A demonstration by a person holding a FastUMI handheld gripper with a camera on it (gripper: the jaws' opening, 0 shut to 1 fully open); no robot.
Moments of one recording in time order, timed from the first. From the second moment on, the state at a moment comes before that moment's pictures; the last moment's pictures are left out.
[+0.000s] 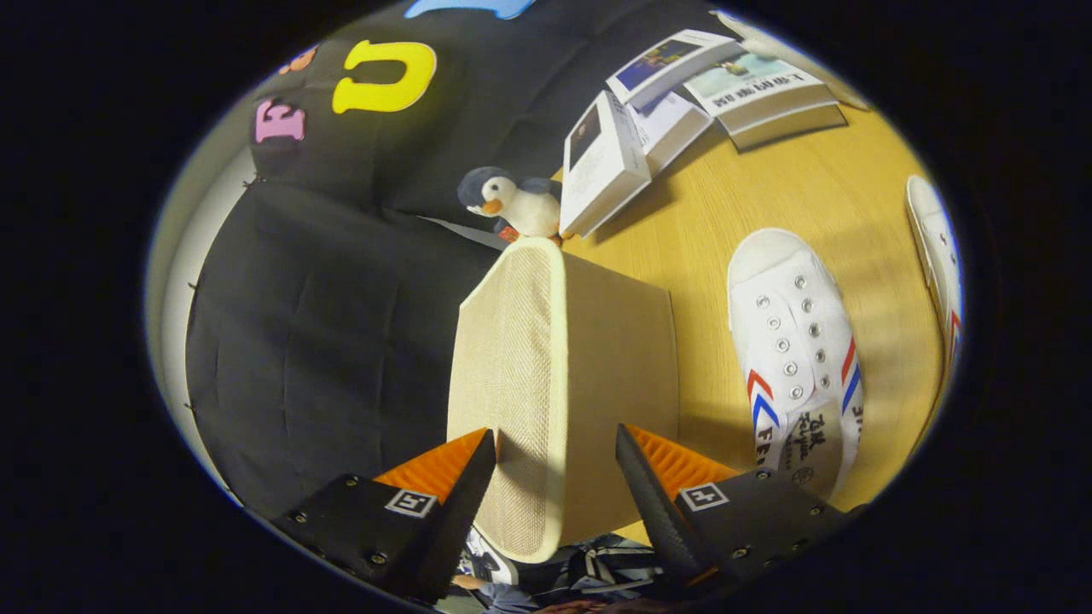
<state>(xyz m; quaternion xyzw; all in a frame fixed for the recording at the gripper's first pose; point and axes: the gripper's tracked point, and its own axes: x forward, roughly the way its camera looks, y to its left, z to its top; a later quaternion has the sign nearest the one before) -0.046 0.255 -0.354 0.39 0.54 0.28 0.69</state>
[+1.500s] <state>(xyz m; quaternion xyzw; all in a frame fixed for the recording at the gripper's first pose) -0.041 0.501 -0.170 0.30 0.45 0.49 0.69</state>
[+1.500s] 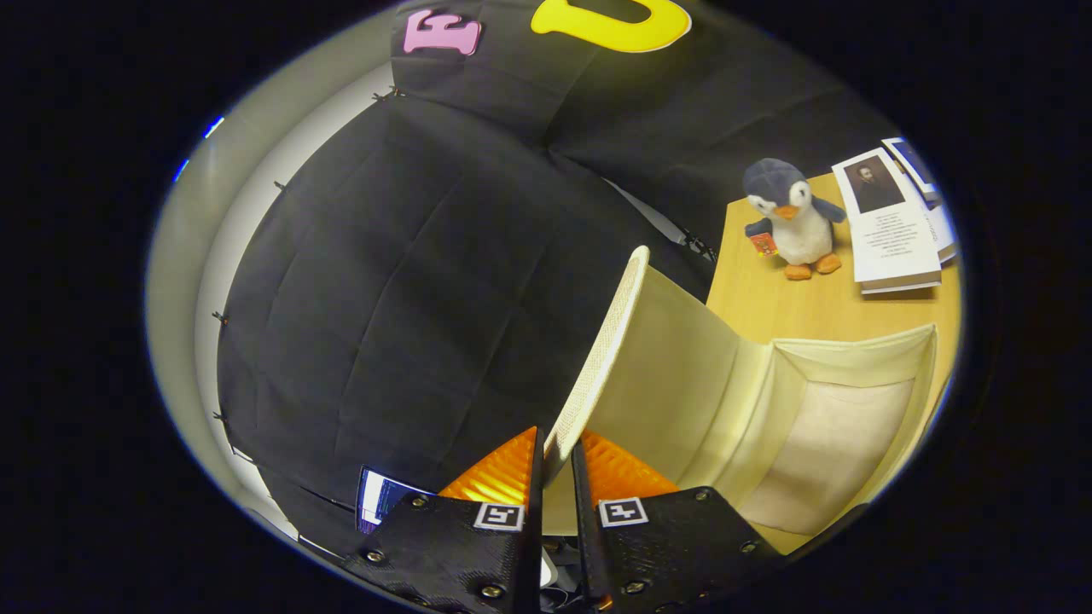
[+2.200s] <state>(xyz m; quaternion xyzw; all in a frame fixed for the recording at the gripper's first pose) -0.044 0.582 -0.217 0.19 0.47 0.47 0.72</state>
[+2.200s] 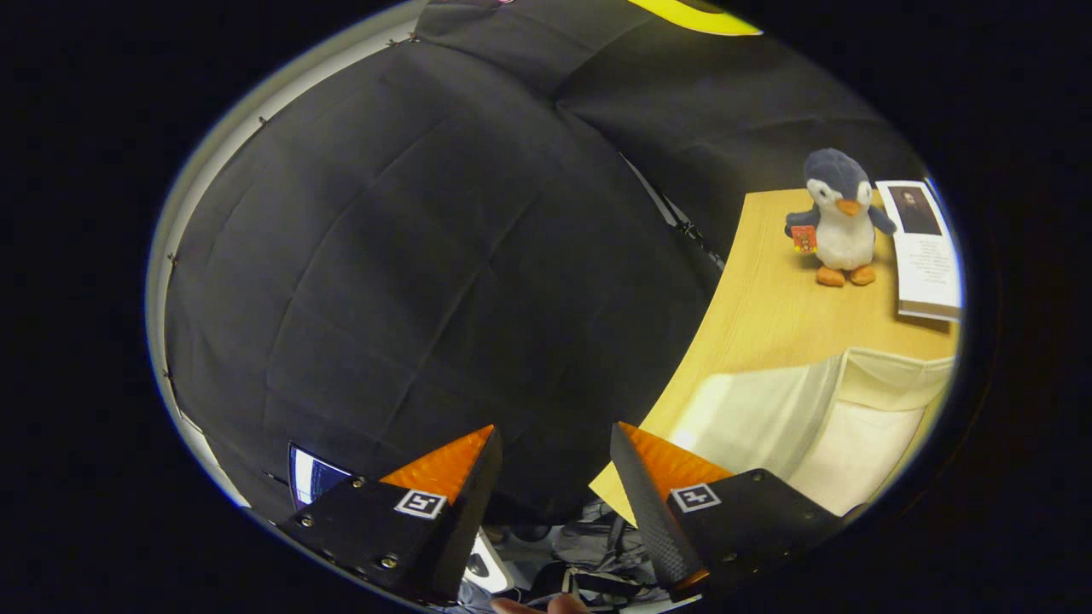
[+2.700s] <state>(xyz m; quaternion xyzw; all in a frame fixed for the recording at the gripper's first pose) -0.021 0.499 -0.203 0.14 0.42 0.45 0.78</state>
